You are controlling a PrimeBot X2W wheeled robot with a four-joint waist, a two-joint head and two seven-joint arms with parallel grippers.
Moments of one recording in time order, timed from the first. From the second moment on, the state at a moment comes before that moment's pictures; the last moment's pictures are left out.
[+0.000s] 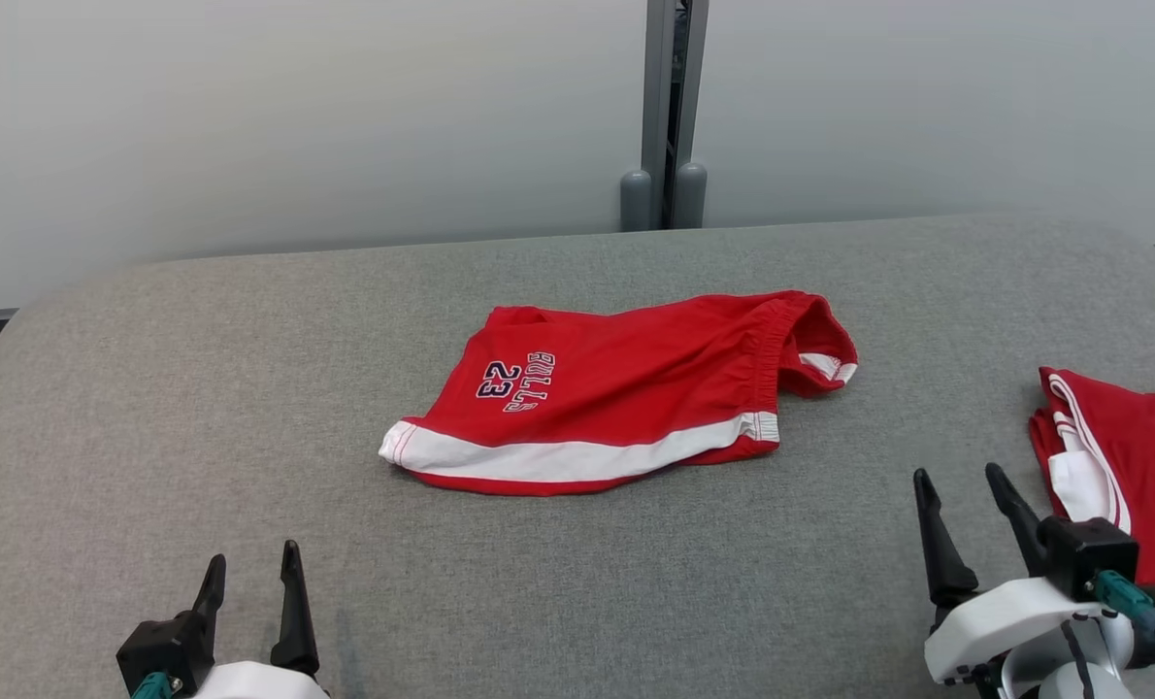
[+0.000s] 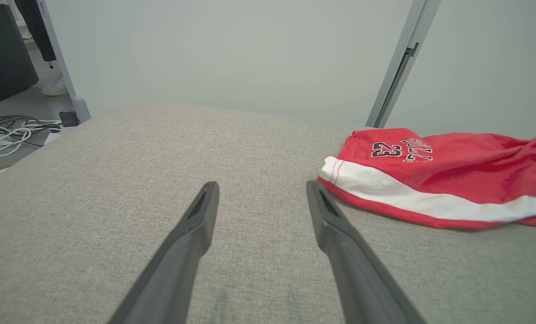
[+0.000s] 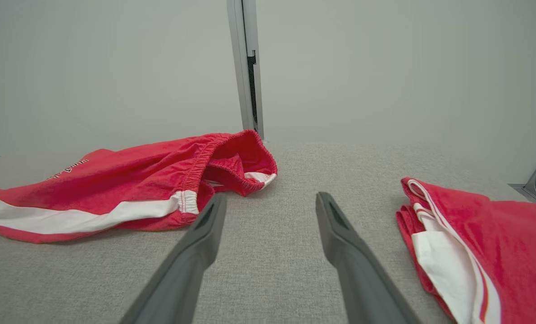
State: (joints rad) left arm -0.01 0.05 0.00 0.41 -0.26 0.04 -0.26; right arm -0.18 -0.05 -0.02 0.50 0.09 0.13 -0.26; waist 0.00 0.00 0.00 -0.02
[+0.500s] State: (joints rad) left arm -0.01 0.05 -0.02 0.40 -0.25 0.04 -0.26; right arm -0.18 -0.05 0.07 0.51 0.14 0.13 -0.26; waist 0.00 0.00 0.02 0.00
